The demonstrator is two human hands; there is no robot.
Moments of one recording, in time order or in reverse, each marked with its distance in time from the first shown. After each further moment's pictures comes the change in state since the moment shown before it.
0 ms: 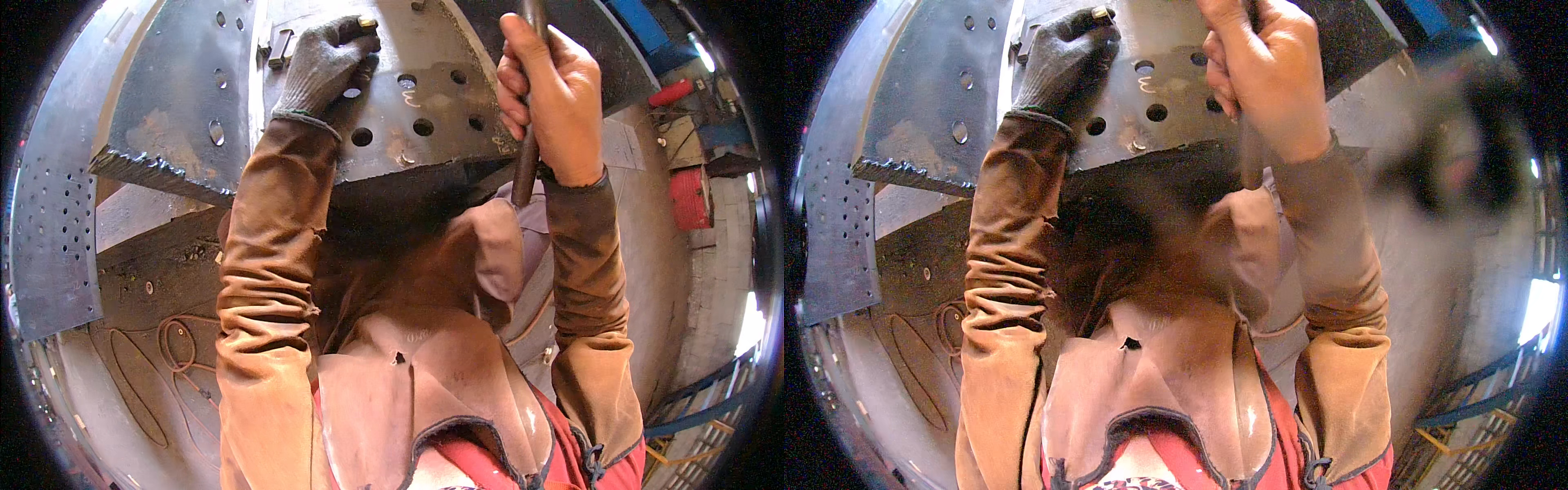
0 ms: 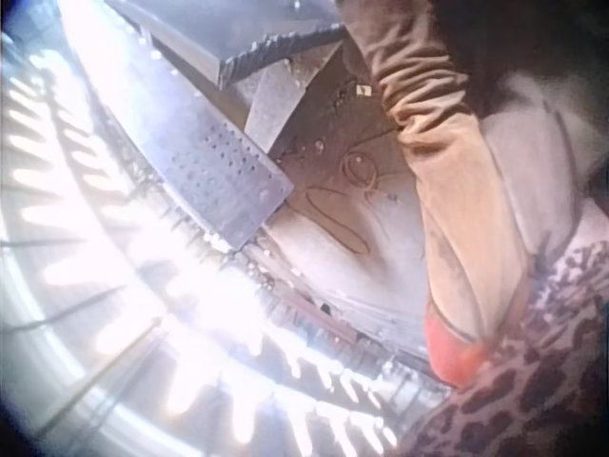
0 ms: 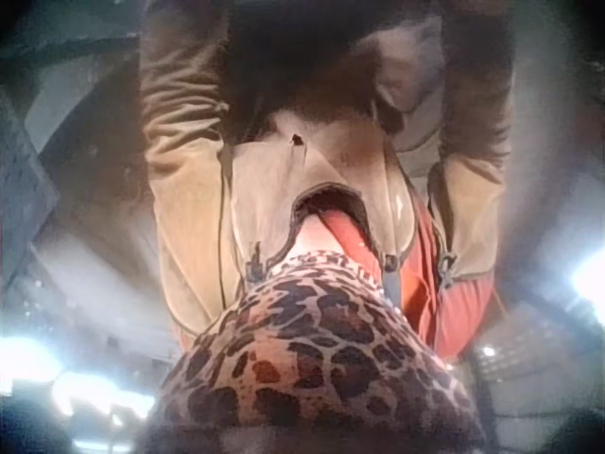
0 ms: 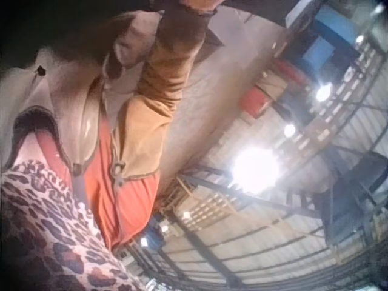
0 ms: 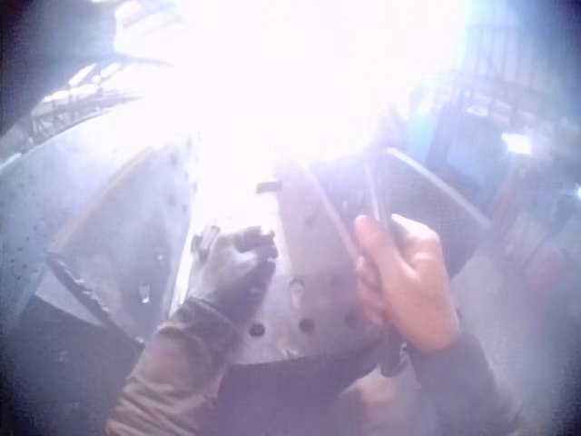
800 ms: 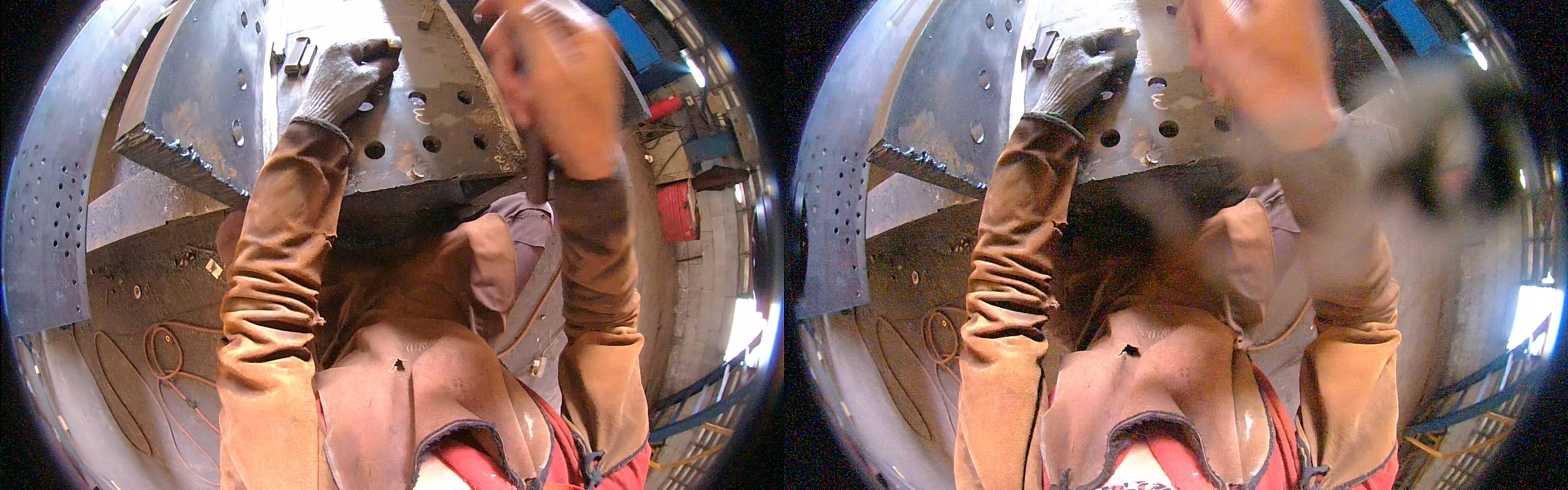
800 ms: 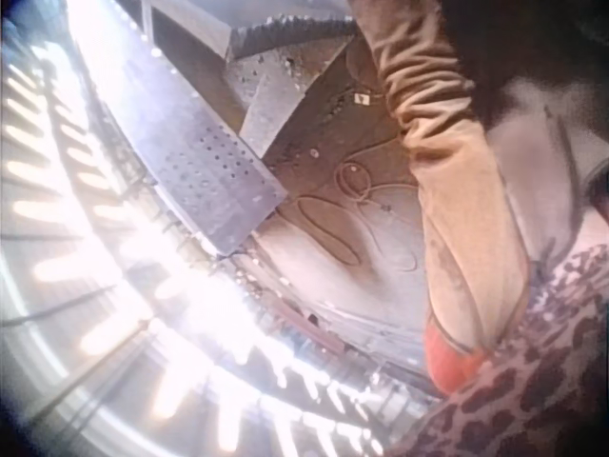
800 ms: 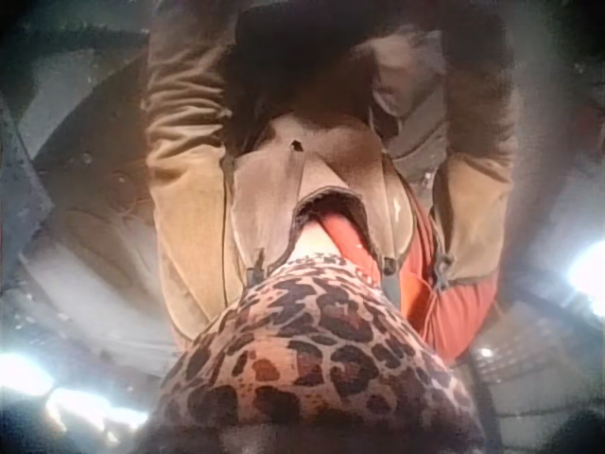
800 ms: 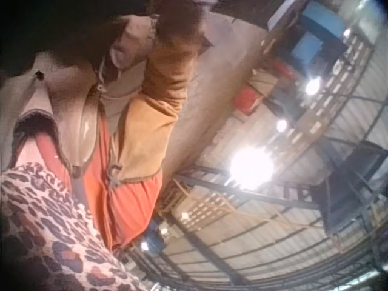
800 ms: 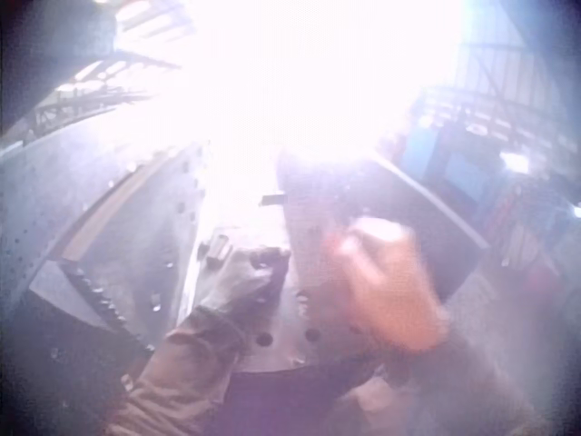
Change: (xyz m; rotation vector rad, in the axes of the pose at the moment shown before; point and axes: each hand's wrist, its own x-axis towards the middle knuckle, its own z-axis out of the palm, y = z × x) left_hand 0.015 -0.041 -0.008 -0.138 -0.192 -0.182; right_hand 0.019 -0.054 0.033 -0.409 -0.094 -0.289
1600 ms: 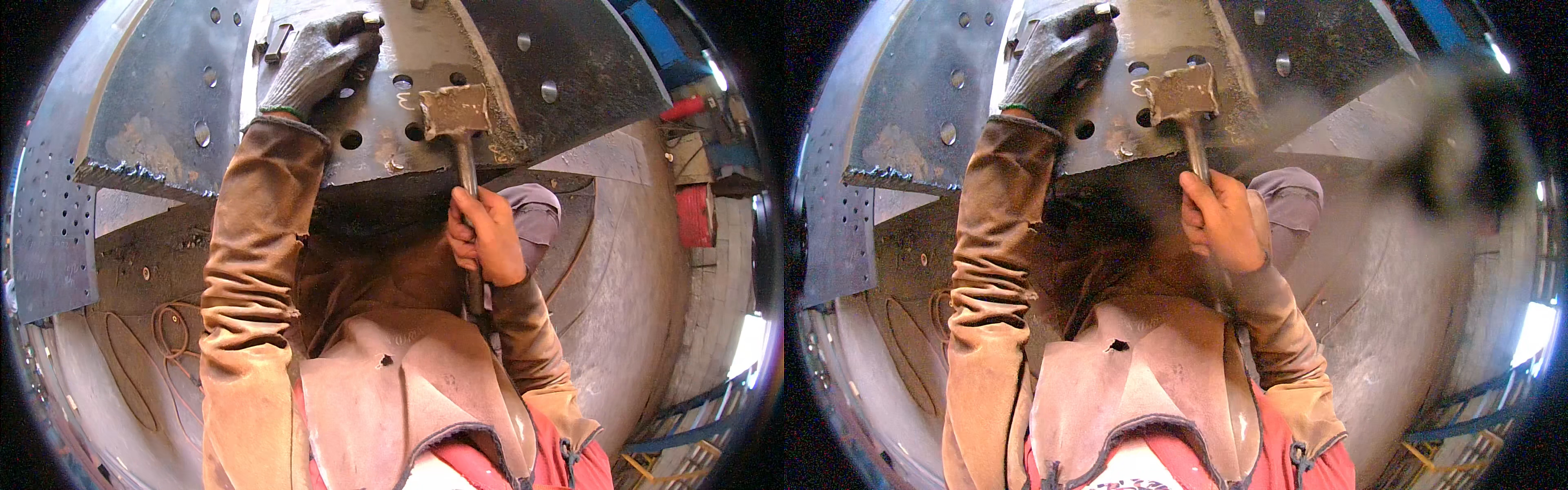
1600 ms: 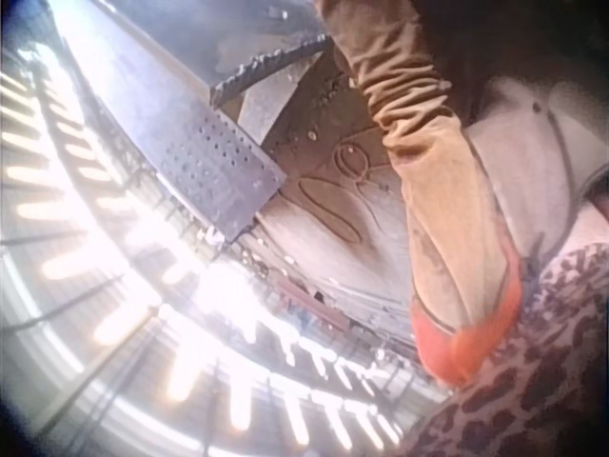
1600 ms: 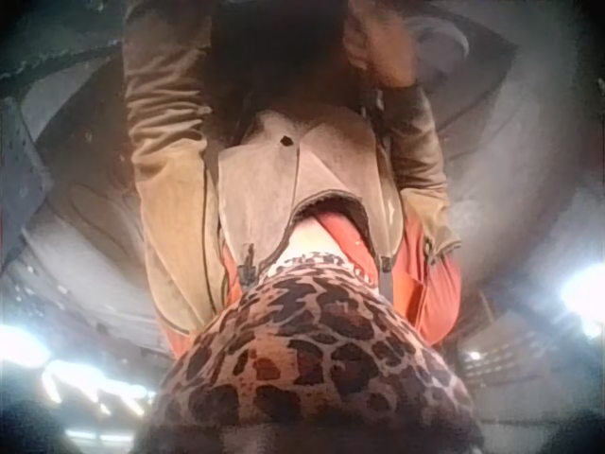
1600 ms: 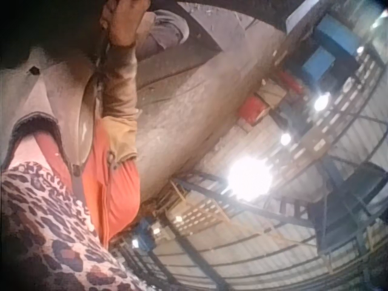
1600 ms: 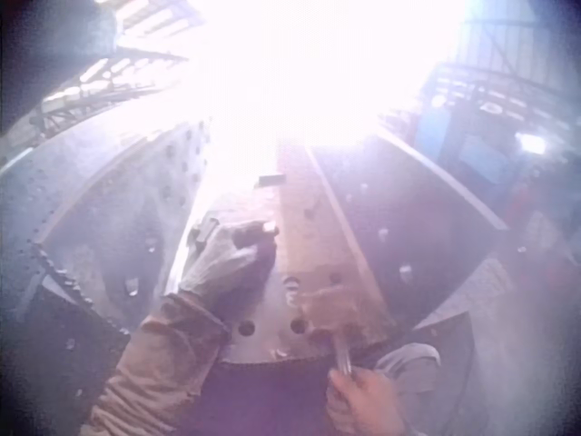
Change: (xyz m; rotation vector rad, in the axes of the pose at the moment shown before) left_hand -0.024 0.078 0.008 1.055 0.208 0.569; right_hand -0.169 0.092 0.017 0.830 -0.173 1.056
